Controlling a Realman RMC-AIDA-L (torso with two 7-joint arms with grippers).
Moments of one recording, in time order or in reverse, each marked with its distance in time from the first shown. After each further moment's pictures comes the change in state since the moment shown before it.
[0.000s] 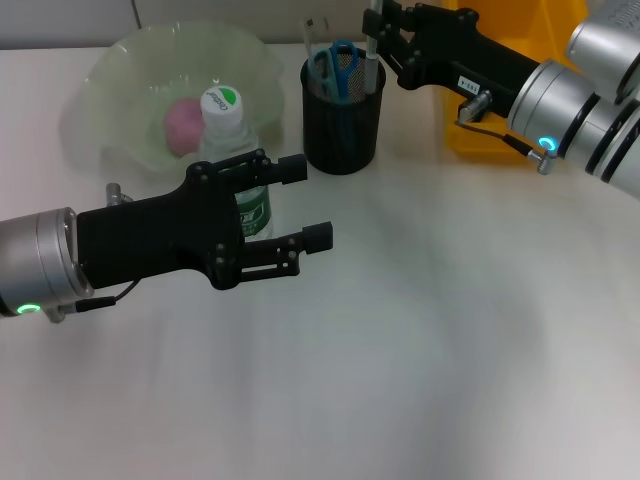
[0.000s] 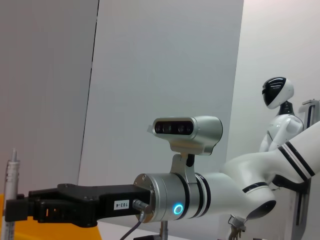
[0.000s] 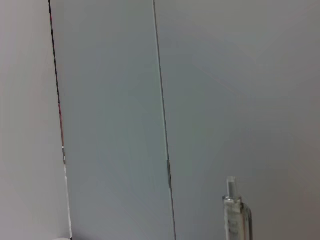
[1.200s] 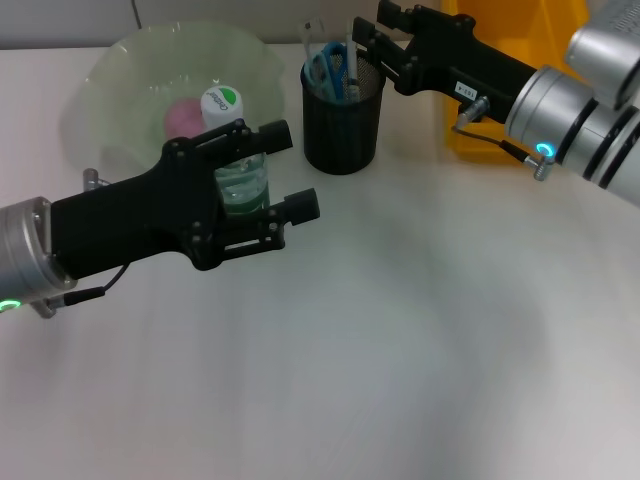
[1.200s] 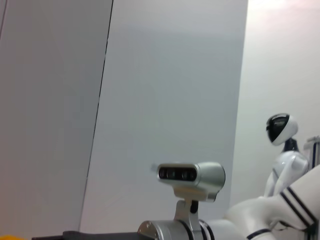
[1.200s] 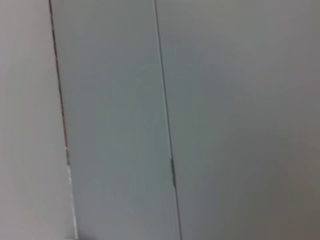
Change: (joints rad) left arm 0.024 0.001 0.000 -0.002 -0.102 0.048 0.001; right arm 0.000 0.000 0.009 0.026 0.000 -0.039 -0.003
